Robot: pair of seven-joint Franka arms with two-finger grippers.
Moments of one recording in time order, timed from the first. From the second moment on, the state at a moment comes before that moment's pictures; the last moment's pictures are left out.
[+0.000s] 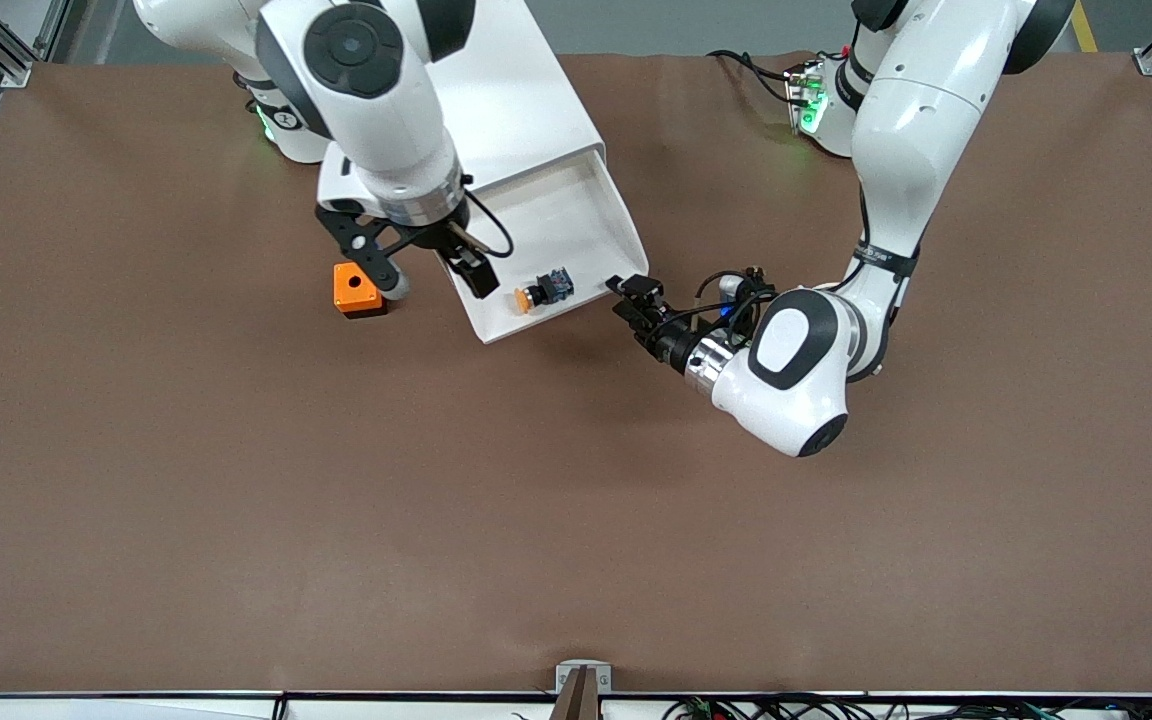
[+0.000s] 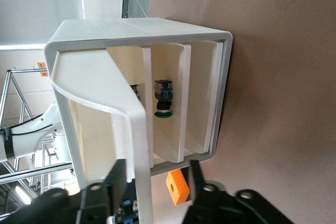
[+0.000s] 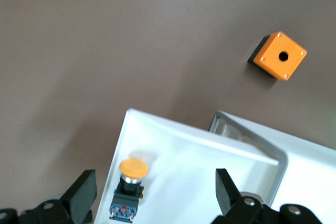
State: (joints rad) left arm -0.38 0.75 -0.07 -1.39 -0.97 1.50 -2.38; right arm 0.69 0.25 -0.03 -1.53 0.06 1.73 1.50
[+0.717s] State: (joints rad) left arm -0.34 0.75 0.07 -1.36 -0.82 1.52 -1.79; right arm 0.76 0.40 -0.03 -1.51 0.06 1.87 1.56
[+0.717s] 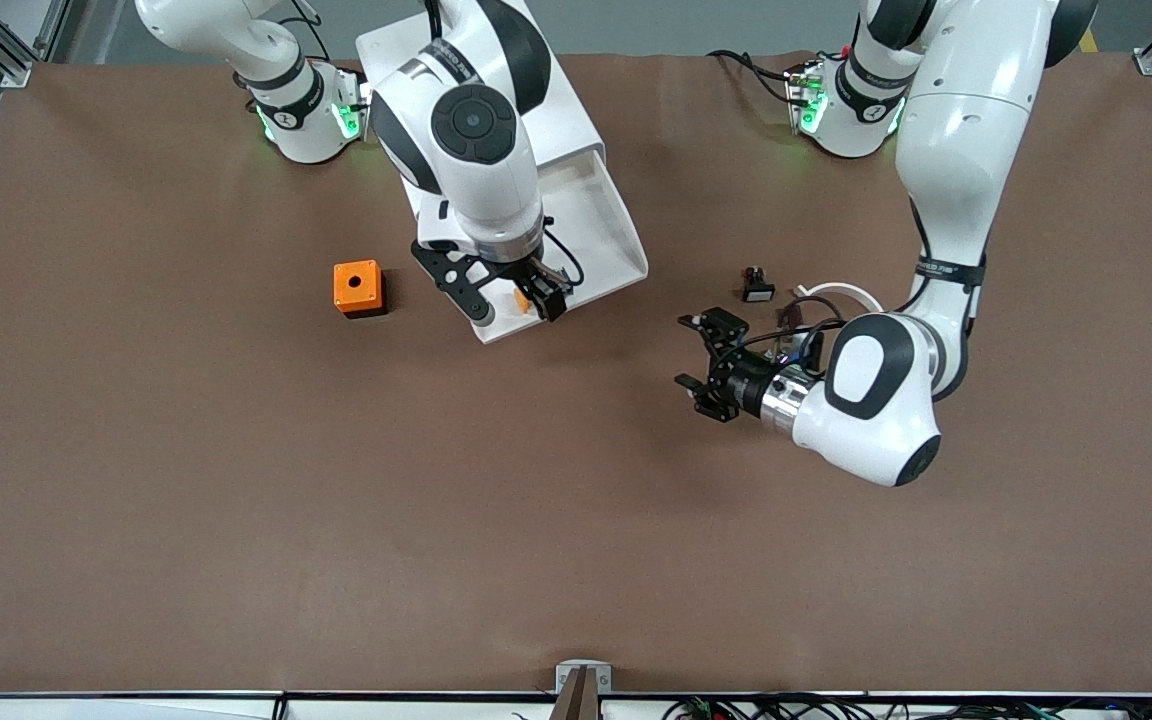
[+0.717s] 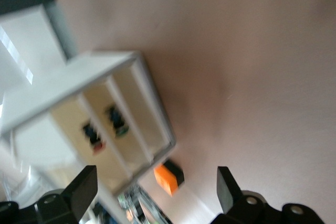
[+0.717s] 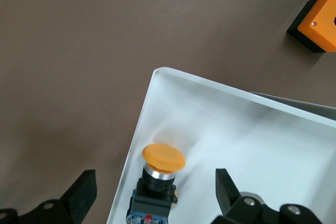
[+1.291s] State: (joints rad) left arm -0.36 0.74 0.07 -1.33 -0.55 1.55 -1.55; right arm 0.78 0.43 -0.03 -1.51 0.07 1.87 1.60
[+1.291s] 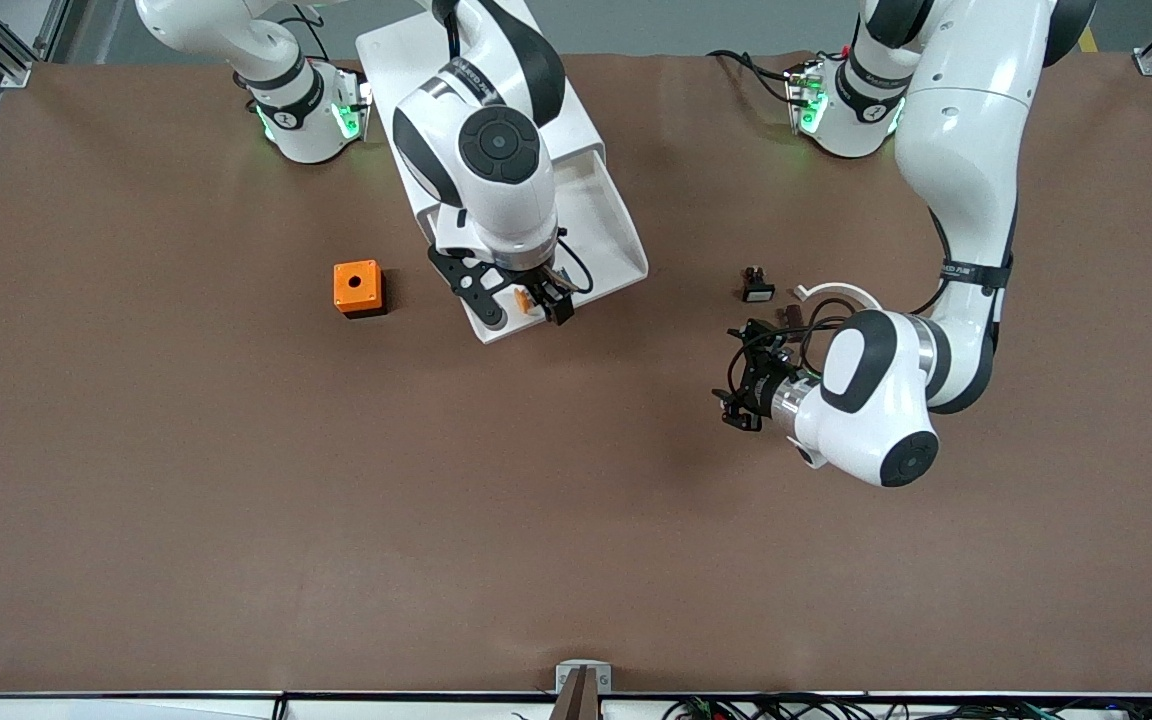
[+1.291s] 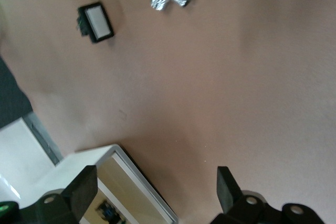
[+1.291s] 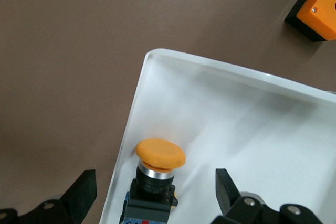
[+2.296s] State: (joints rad) left arm -0.36 0.69 0.07 -1.34 -0.34 1.55 -1.26; right arm 0.80 0.43 -0.03 -1.49 0.07 1.87 1.60
